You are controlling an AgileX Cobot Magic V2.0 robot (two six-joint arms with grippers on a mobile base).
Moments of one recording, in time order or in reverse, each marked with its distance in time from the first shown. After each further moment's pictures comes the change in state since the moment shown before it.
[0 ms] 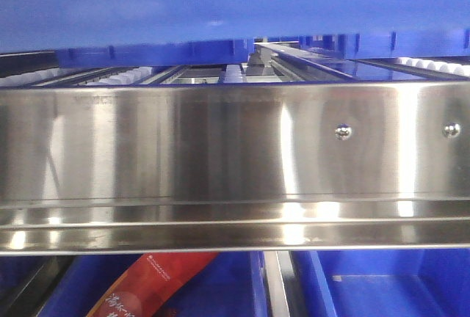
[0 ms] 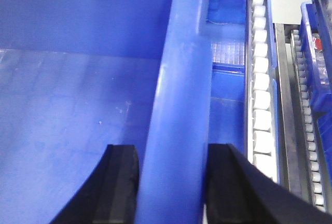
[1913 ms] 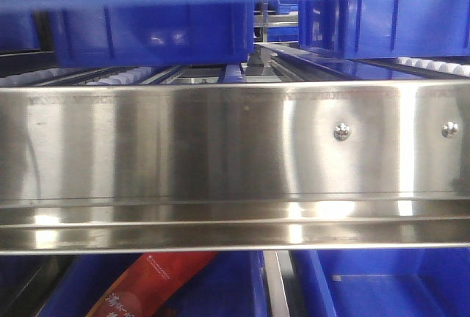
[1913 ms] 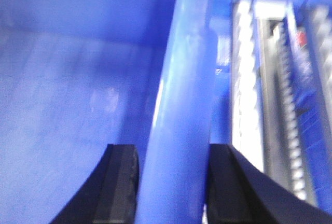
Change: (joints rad) left arm 0.002 0.291 -0.252 0.071 0.003 0.009; right arm -0.004 0.193 -0.148 -0.038 0.026 -0.001
